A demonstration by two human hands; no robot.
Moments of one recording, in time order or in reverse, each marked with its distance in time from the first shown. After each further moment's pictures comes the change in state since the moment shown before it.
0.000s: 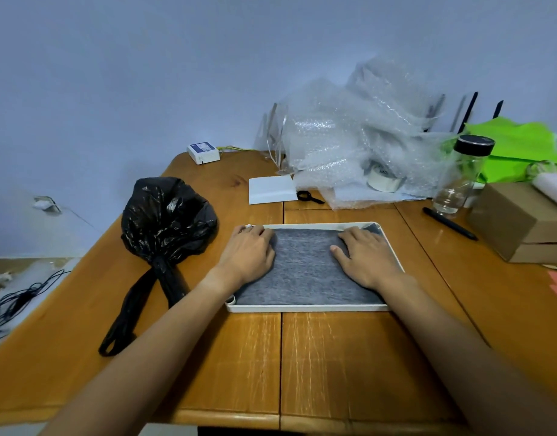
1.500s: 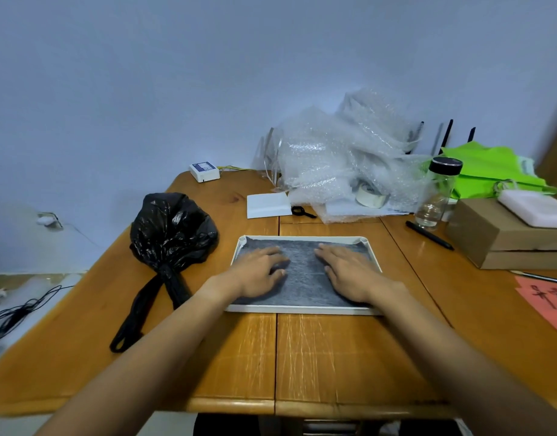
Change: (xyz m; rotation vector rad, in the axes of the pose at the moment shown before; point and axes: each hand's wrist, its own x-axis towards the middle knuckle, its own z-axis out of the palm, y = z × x) left_hand -0.026 0.025 -0.041 -0.282 -0.303 0.077; right_hand -0.032 -0.021 -0.029 0.034 -0.138 -0.162
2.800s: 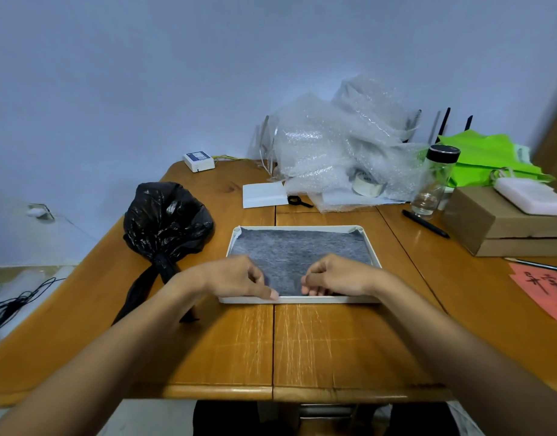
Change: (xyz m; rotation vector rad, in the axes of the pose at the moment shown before) left_hand -0.048 -0.003 -0.024 -0.407 -0.303 0.000; right_hand -0.024 -0.034 -0.020 0.714 -0.364 0.048
